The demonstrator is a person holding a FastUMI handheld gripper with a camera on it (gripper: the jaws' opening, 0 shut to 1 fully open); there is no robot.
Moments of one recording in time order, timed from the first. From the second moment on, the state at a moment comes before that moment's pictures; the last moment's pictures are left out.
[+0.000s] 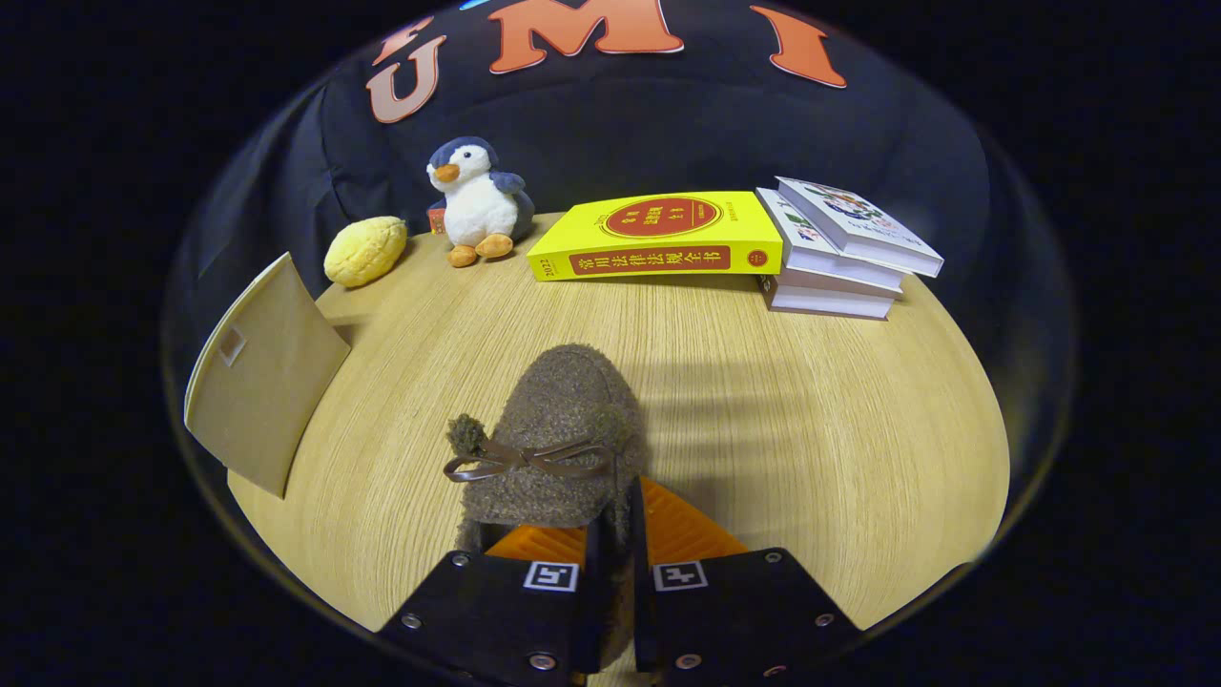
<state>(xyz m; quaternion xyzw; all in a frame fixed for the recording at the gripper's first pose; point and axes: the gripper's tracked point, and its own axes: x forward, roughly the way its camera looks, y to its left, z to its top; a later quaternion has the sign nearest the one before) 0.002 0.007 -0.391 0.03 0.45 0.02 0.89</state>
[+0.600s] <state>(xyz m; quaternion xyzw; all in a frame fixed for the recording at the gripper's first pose) 0.003 0.023 -0.343 0.08 0.44 -0.04 0.90</state>
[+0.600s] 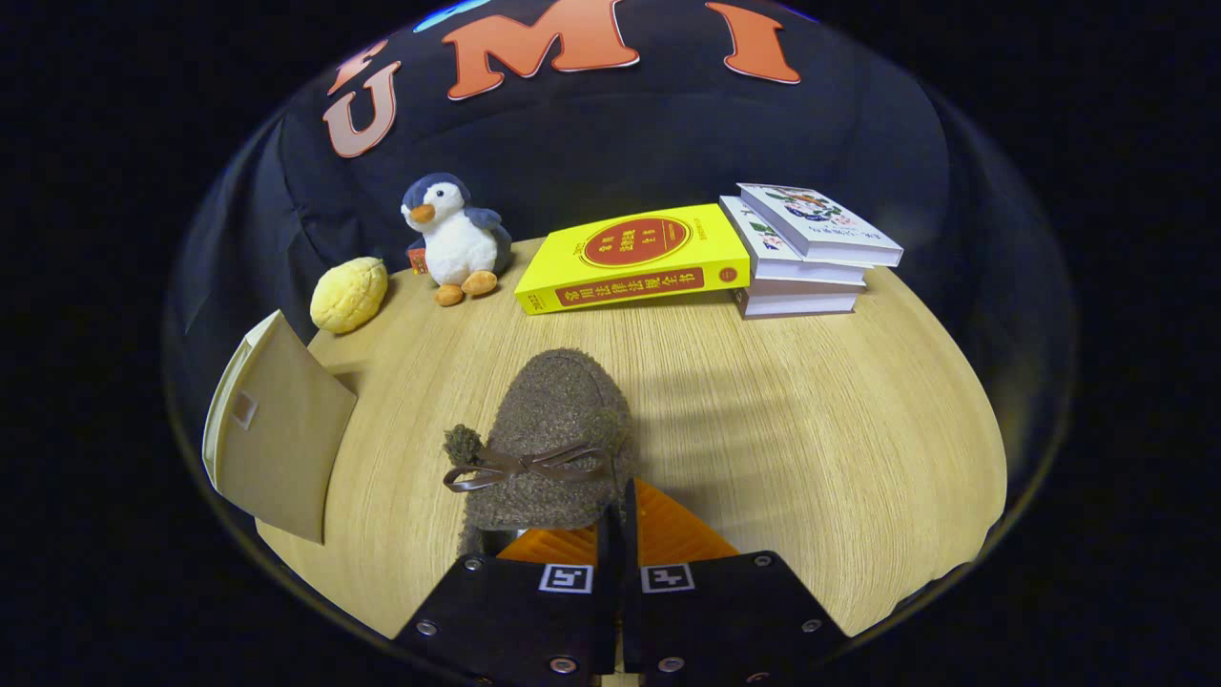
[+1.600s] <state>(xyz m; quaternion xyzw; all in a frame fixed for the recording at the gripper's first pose) 0.037 0.220 -0.214 0.06 0.39 -0.03 0.92</state>
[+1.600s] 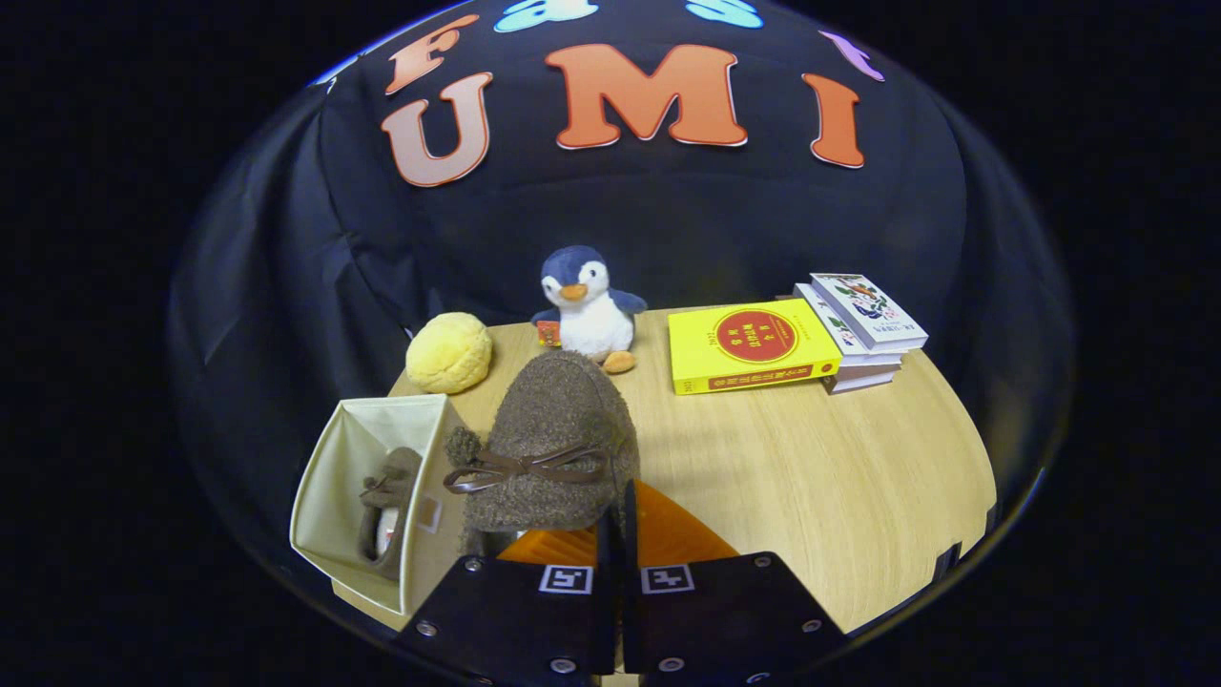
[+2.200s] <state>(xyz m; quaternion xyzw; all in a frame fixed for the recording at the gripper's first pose) 0.047 0.339 -0.183 0.06 0.40 0.04 0.92</state>
